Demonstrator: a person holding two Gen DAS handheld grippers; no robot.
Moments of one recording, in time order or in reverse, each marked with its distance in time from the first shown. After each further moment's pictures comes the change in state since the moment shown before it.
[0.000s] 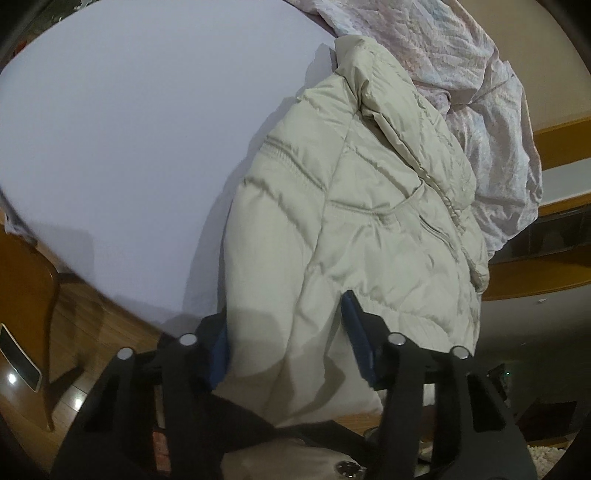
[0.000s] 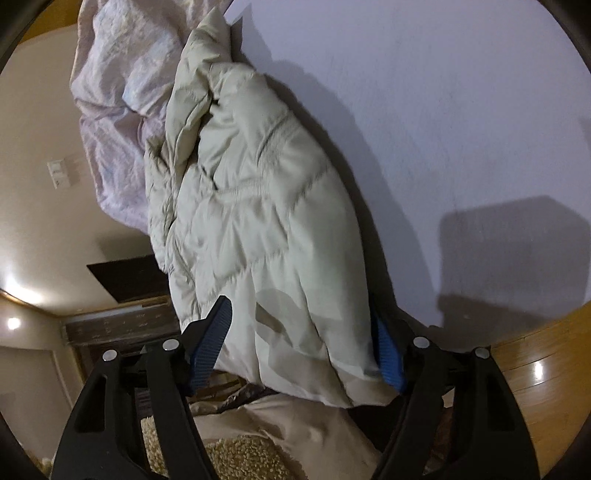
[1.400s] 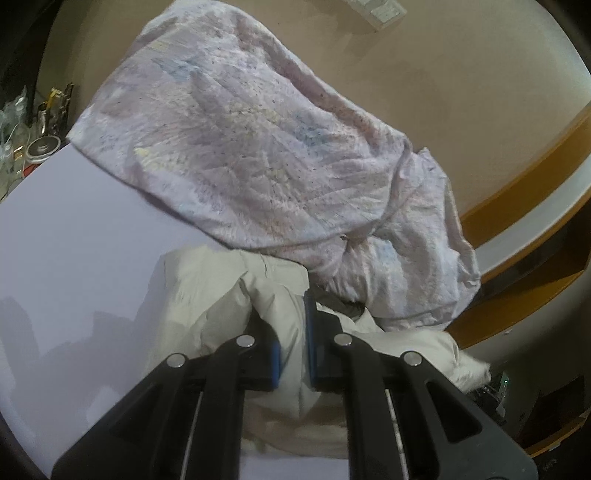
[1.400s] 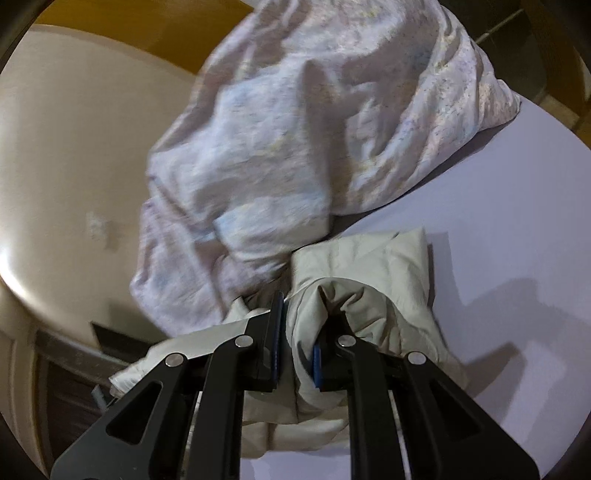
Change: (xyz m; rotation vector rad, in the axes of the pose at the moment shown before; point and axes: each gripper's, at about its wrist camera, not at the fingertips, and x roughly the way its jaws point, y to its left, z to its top) left arm -0.045 -0.191 0.232 0.175 -0.317 -0.197; right arm -0.014 0.228 0.167 -0.259 -0.482 -0.050
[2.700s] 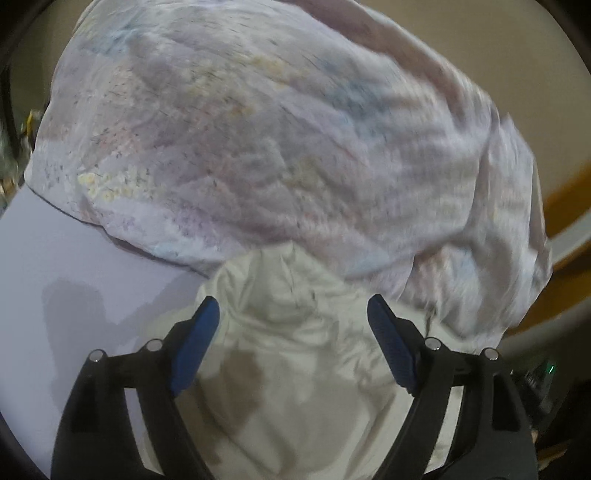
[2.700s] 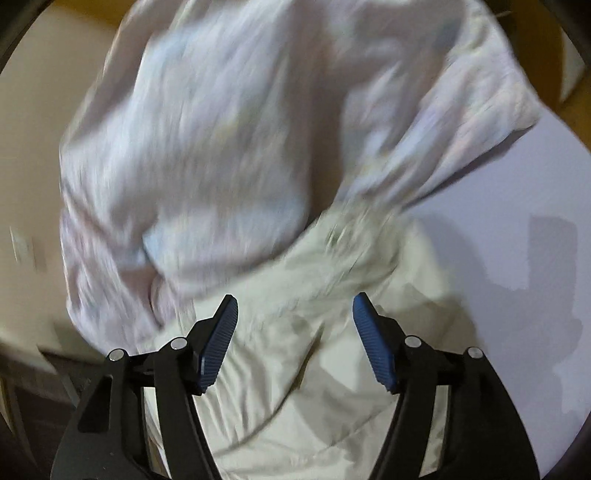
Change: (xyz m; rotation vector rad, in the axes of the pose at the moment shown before) left arm 0.135 -0.002 0.061 0.080 0.153 0.199; right arm 0.101 0.026 0.015 -0.009 0.142 -0.228
